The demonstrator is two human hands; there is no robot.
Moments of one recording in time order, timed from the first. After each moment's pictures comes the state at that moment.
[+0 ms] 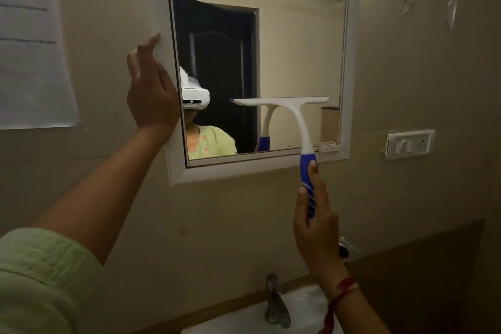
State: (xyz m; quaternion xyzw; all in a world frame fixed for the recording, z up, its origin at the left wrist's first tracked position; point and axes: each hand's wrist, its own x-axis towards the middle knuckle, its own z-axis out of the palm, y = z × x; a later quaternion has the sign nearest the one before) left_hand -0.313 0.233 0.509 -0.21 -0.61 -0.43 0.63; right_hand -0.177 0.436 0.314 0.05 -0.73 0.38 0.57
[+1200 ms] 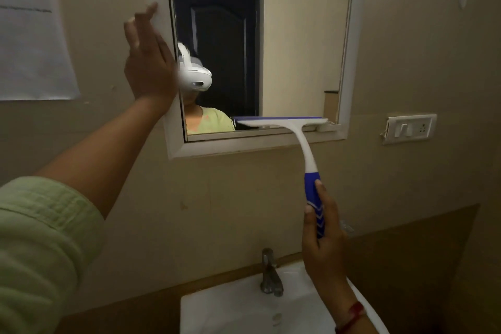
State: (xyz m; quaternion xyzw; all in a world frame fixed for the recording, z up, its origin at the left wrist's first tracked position) left_hand -0.314 0.234 0.510 -0.20 -0.63 -0.41 0.63; right_hand -0.139 0.440 0.256 0.04 -0.72 0.43 0.54
